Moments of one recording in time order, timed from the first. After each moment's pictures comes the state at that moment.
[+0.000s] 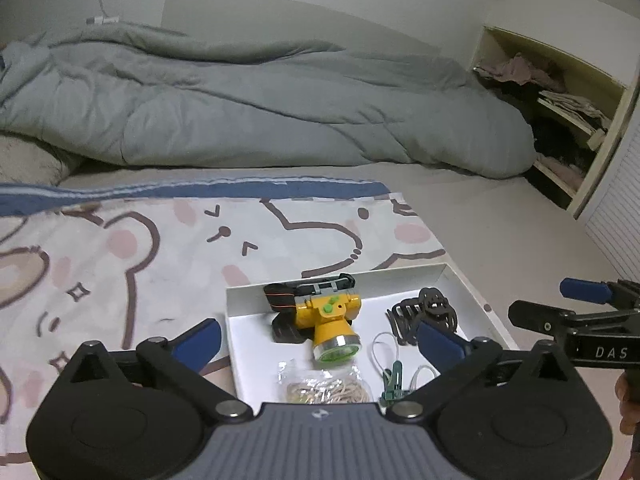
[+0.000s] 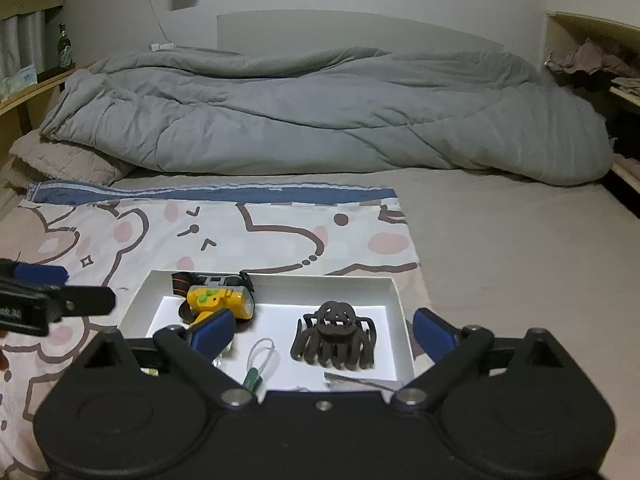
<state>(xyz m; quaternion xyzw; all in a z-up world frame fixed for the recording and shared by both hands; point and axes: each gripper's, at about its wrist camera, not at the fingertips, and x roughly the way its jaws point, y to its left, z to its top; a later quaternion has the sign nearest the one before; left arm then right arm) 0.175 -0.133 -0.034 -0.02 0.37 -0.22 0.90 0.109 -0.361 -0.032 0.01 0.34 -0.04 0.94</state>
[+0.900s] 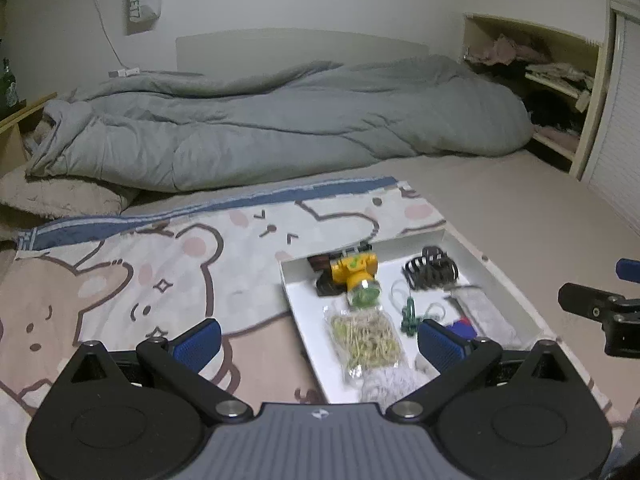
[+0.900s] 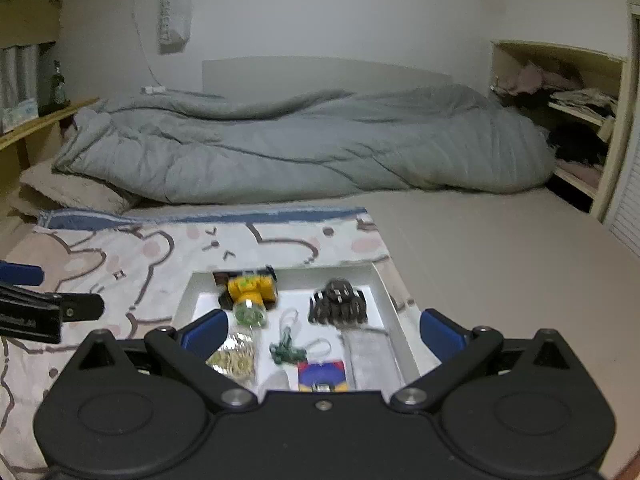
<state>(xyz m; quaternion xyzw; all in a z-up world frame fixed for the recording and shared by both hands) 0.057 -0.088 0.014 0.07 0.34 -0.19 0.92 -0.030 -0.290 0.015 0.02 0.29 -0.11 0.95</state>
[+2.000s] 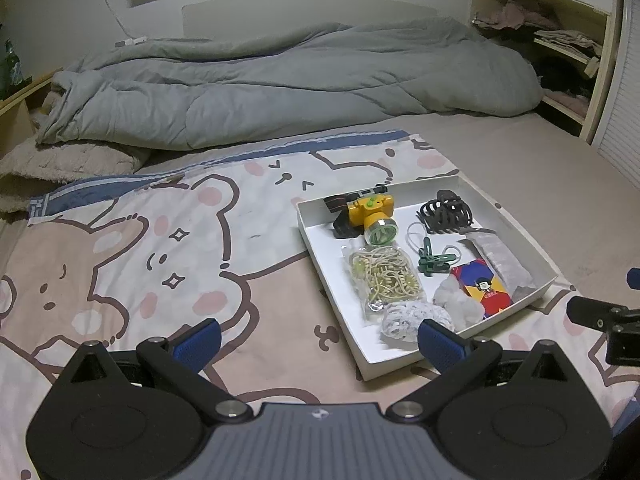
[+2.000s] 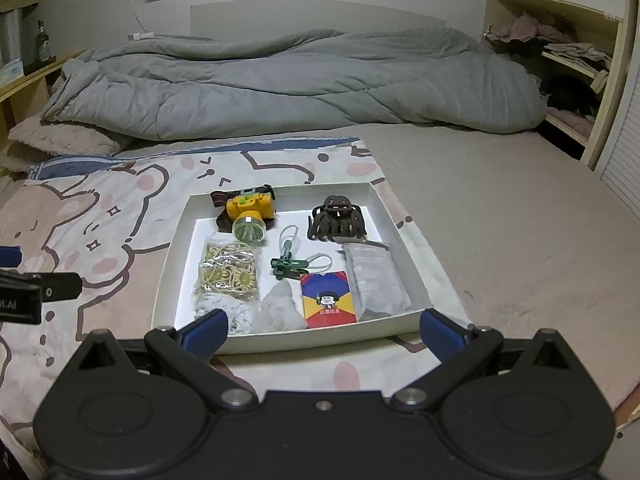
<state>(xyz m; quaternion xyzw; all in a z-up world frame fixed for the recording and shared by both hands) 0.036 -0.066 -0.009 0.09 0.39 -0.17 0.90 -0.055 -0.270 -0.020 0.03 0.37 -0.12 0.92</state>
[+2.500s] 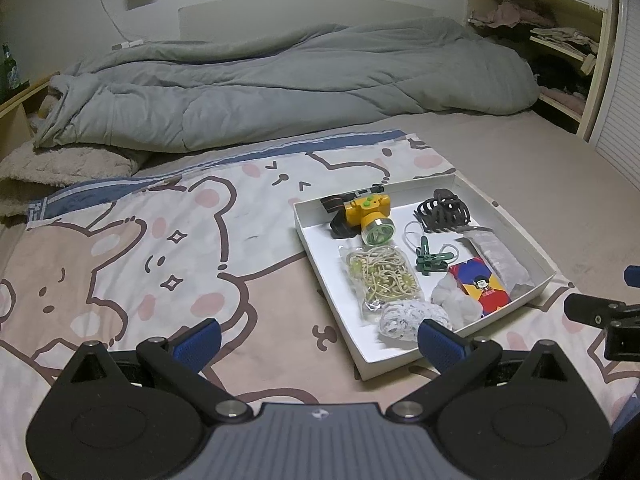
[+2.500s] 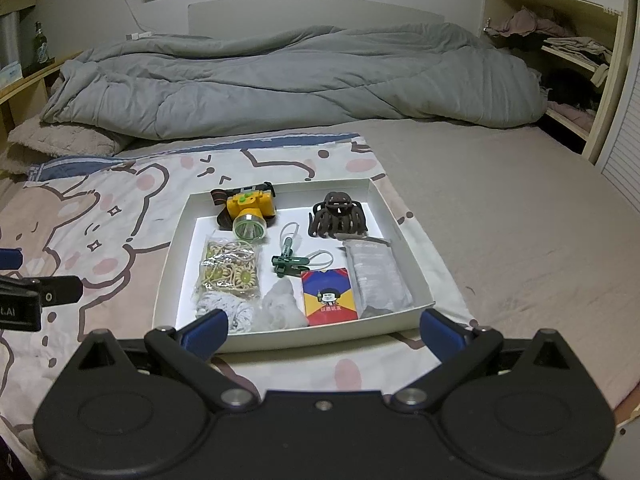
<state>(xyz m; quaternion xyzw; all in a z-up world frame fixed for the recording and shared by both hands) 0.036 -0.069 -0.009 0.09 0.38 -0.17 0.90 -0.055 -0.273 -0.020 0.04 0.37 -0.12 0.92</state>
